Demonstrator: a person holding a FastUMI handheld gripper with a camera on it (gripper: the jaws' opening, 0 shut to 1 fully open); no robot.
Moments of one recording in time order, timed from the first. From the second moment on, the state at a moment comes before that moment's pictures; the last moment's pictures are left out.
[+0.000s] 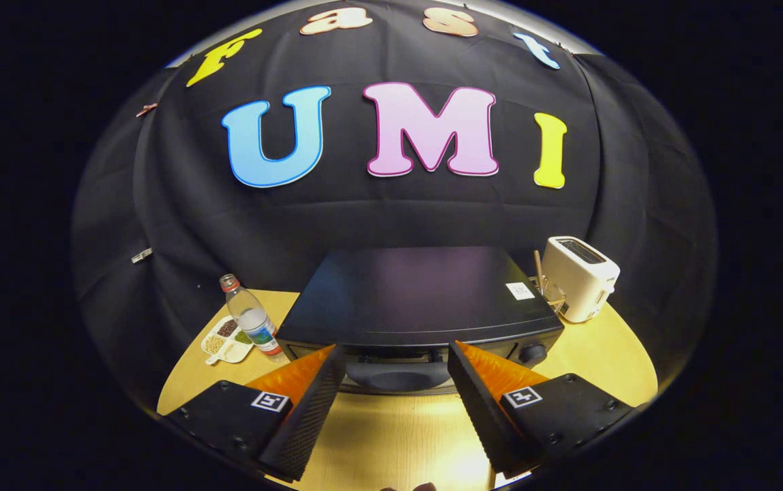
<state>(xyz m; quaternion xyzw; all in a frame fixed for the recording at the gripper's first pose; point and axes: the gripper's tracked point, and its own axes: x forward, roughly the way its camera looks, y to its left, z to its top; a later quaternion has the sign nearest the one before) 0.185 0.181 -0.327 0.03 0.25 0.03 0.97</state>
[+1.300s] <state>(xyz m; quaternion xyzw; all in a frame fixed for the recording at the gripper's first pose) 0.072 0.171 -0.441 0.01 0.35 0.01 0.94</state>
